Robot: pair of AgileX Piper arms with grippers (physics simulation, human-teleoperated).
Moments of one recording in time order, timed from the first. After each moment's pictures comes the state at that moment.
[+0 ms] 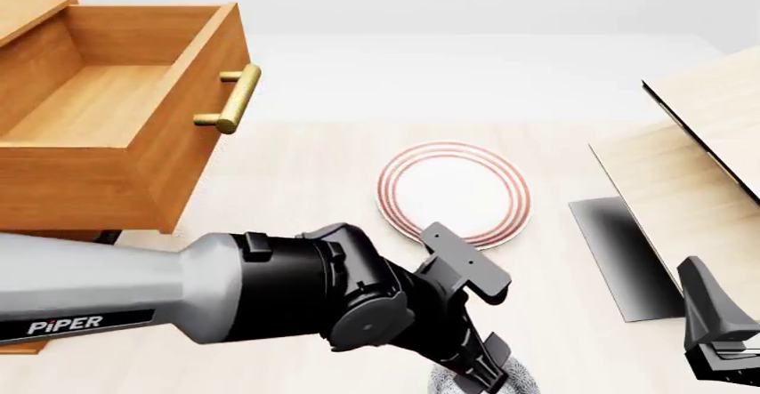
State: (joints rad) left arm -1.12 1.74 -1.08 0.38 -0.22; right arm 0.00 0.01 -0.01 0.00 0.00
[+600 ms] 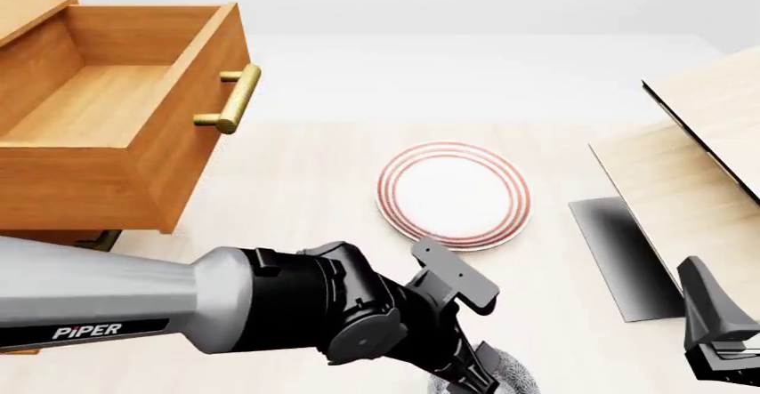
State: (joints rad) left arm -1.11 1.77 -1.03 0.31 -0.25; right arm 0.00 0.01 -0.01 0.00 0.00
